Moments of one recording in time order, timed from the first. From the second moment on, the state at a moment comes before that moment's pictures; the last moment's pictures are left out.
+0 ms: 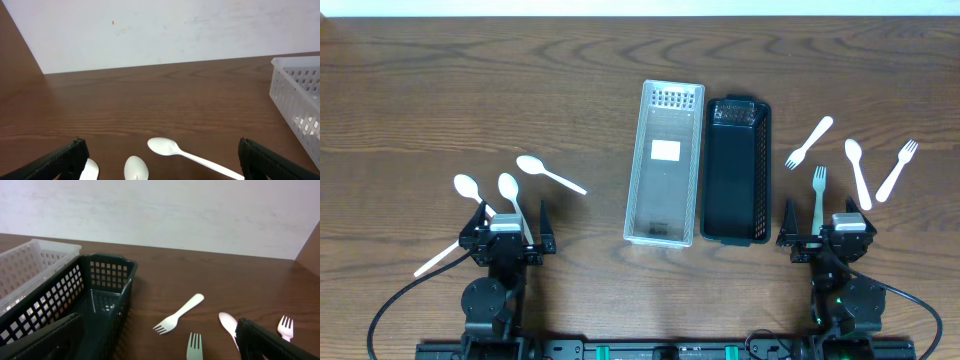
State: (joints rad) left arm -0.06 0.01 0.03 -0.13 -0.09 0.09; right arm 0.03 0.01 0.01 -0.07 0.03 -0.03
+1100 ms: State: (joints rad) left arm -0.06 0.46 0.64 -0.60 -0.02 -0.20; right arm 0.01 0.58 0.54 -0.23 -0.06 0.12
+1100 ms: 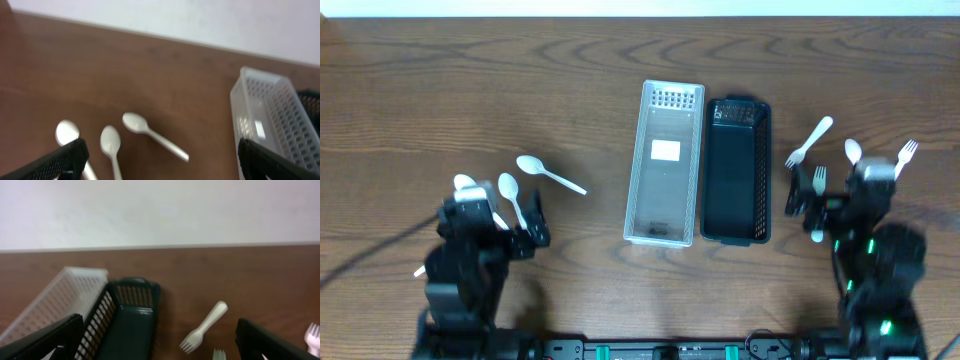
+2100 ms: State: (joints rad) left arm -0.06 0.97 0.93 -0.85 -0.02 -0.15; right arm -0.07 1.79 1.24 -0.63 -0.12 0.04
